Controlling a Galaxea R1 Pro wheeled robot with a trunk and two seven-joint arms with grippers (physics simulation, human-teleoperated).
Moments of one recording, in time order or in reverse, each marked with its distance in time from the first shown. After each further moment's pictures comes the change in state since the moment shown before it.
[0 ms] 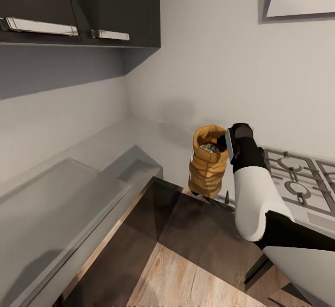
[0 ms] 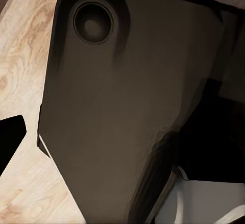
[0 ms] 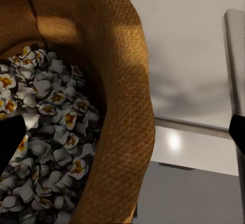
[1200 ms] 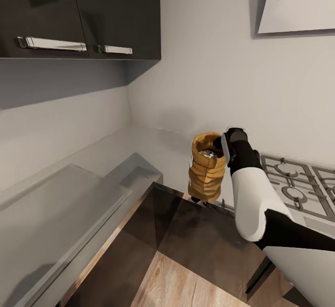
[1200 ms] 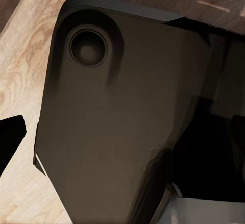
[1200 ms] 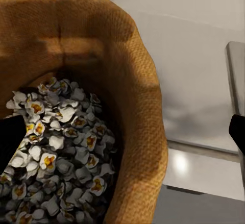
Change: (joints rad) left arm 0.000 0.000 0.000 0.000 0.000 0.001 0.000; right arm 0.000 0.000 0.004 0.088 -0.008 -0.124 0.000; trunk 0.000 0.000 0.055
